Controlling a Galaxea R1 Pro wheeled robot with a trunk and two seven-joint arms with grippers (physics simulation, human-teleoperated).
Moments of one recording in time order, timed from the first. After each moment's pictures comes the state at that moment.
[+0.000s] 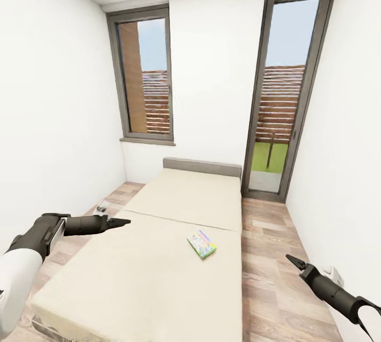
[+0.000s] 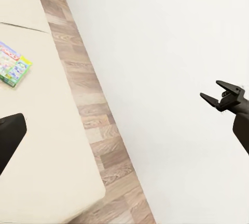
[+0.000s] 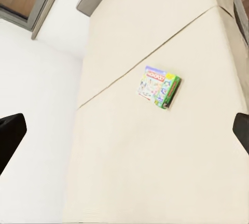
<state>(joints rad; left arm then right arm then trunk) -0.90 0.32 0.21 -0.48 -0.20 0.65 -1.42 -0.18 -0.31 -0.28 -1.07 -0.96 0.59 0.33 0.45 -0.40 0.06</state>
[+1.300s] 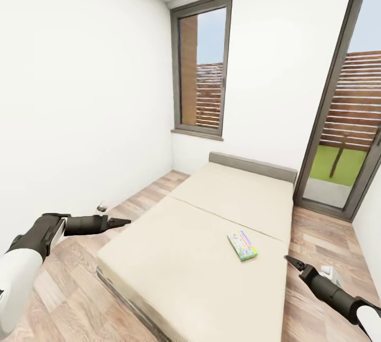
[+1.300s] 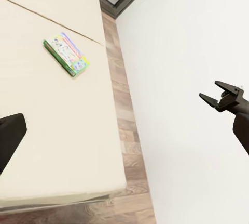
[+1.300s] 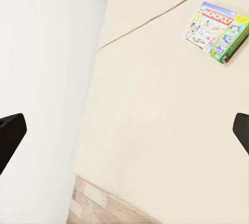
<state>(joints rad) -0.90 0.32 0.21 -0.48 -0.20 0.65 -1.42 -0.18 -0.31 -0.27 -1.07 -0.96 0.59 0.32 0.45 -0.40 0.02</state>
